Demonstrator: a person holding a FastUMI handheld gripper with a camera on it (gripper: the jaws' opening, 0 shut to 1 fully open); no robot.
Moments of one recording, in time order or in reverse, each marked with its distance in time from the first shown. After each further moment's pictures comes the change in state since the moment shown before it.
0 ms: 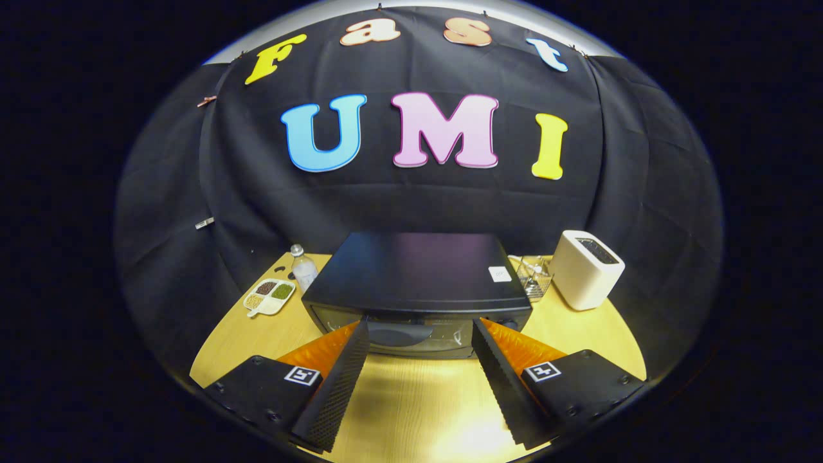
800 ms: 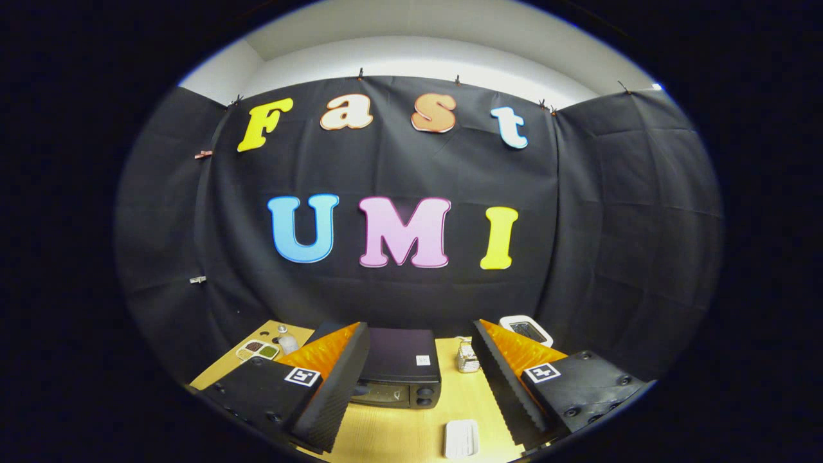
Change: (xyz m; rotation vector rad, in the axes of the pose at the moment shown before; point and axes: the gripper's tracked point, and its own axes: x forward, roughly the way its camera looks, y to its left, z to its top) arm -0.132 -0.092 0.148 -0.019 -0.369 -0.106
